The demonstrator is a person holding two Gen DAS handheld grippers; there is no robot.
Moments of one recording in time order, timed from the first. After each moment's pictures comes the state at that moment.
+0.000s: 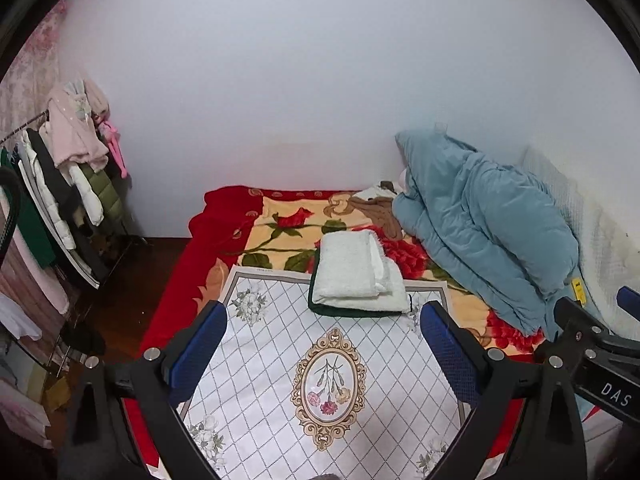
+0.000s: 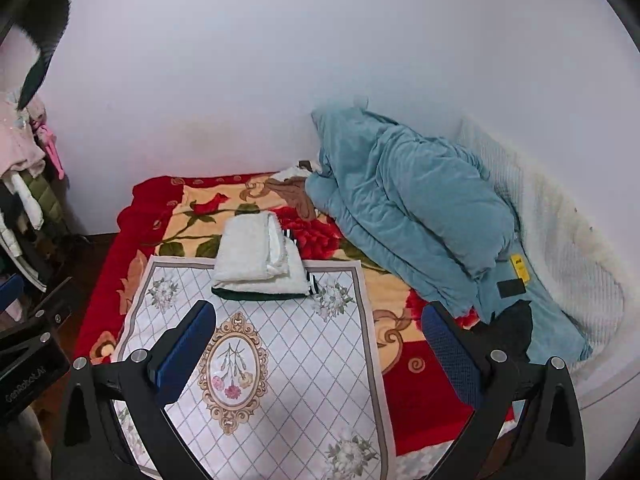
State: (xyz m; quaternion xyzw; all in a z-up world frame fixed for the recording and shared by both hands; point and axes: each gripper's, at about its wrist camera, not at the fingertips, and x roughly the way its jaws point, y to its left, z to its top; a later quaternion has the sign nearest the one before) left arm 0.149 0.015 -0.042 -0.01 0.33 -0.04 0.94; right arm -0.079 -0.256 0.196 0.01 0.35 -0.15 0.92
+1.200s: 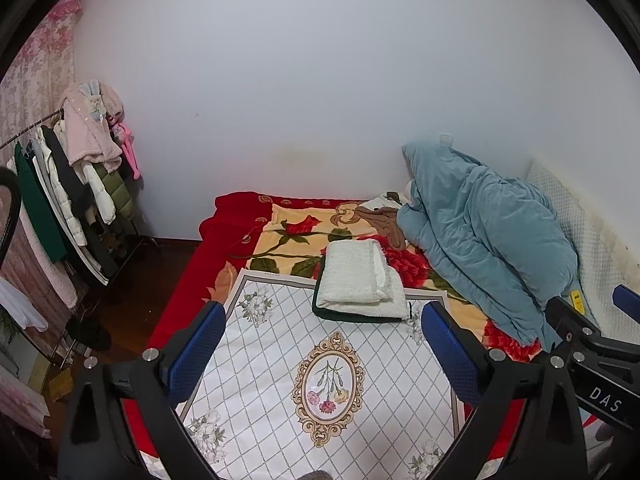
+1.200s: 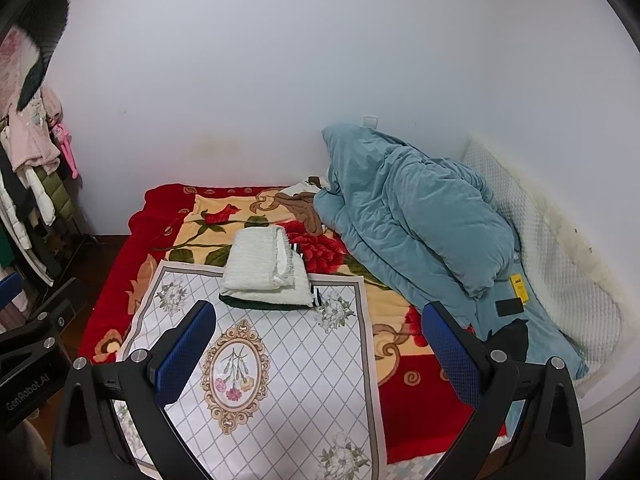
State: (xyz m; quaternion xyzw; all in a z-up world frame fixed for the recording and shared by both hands) left arm 0.115 0.018 -0.022 -0.01 0.32 -0.02 0.95; right arm -0.100 -0.257 0.227 -0.01 0.34 -0.13 0.93
